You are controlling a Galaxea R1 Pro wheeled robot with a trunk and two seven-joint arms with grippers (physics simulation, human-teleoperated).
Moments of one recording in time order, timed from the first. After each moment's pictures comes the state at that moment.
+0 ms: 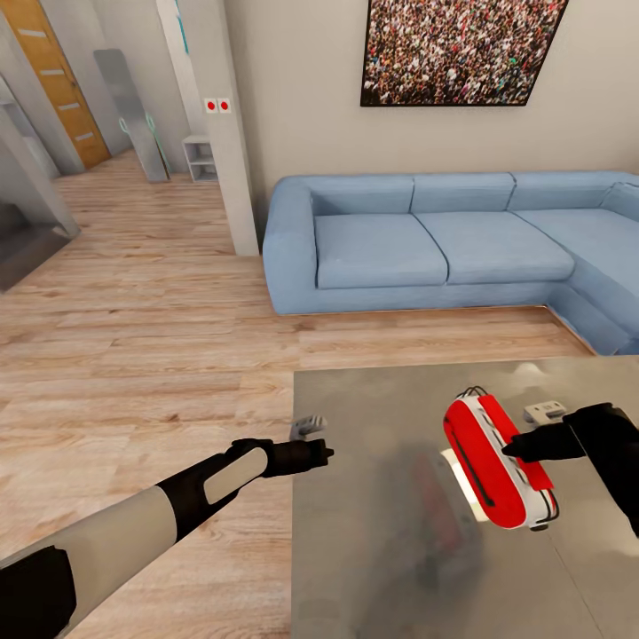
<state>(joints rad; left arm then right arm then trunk) -0.92 0.10 -1.13 -0.80 1.50 0.36 -0.07 -0.67 -0.50 0.00 -1.15 0.32 1.04 0.75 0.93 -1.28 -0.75</state>
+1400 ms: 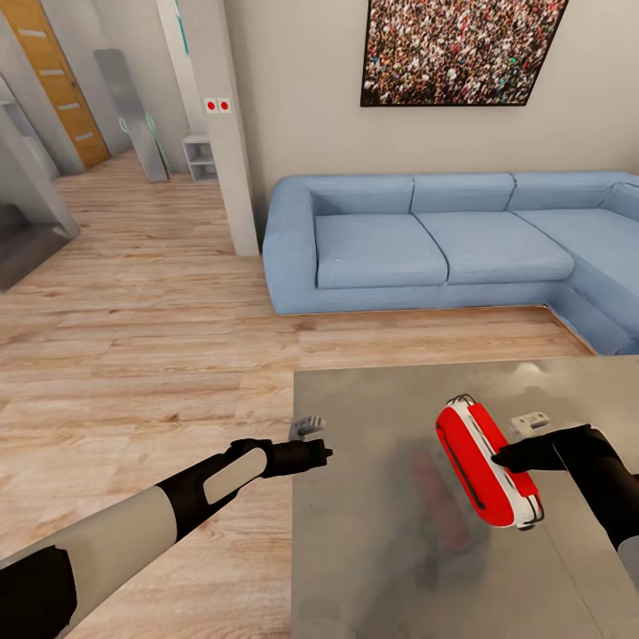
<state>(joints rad) -0.92 0.10 -1.13 -0.79 1.50 0.36 -0.06 -0.67 -0.43 -0.02 -0.96 0.31 0.78 0.63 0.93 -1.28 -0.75</state>
